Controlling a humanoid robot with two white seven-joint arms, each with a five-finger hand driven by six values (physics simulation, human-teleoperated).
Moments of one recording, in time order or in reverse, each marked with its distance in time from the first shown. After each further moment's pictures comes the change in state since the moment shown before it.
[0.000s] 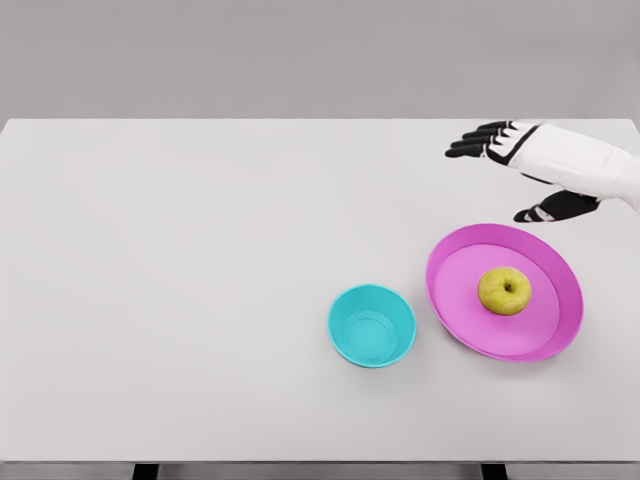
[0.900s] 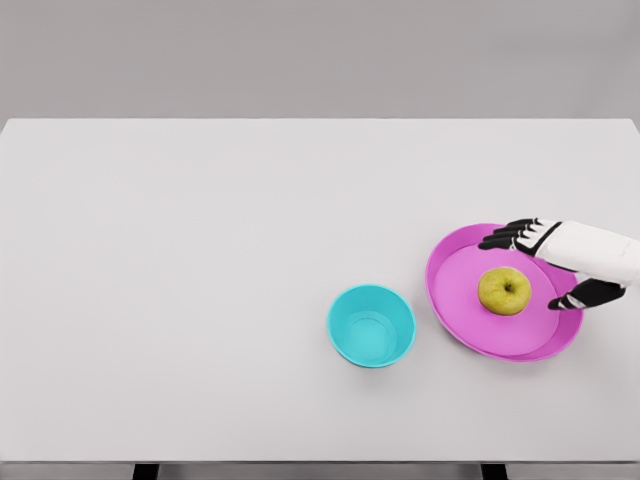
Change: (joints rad) left arm 0.000 0.000 0.000 0.000 0.000 0.000 0.000; right arm 0.322 -0.092 -0.097 0.018 0.008 -0.050 0.000
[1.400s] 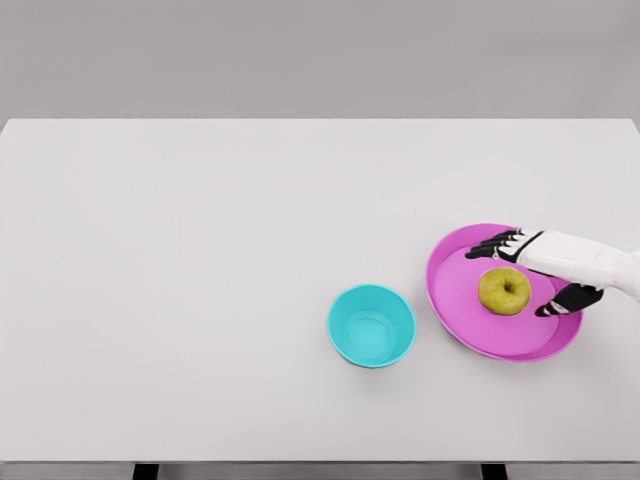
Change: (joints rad) left arm 0.002 0.000 0.000 0.000 0.000 0.000 0.000; right arm -0.077 0.020 0.130 0.043 0.040 0.058 0.000
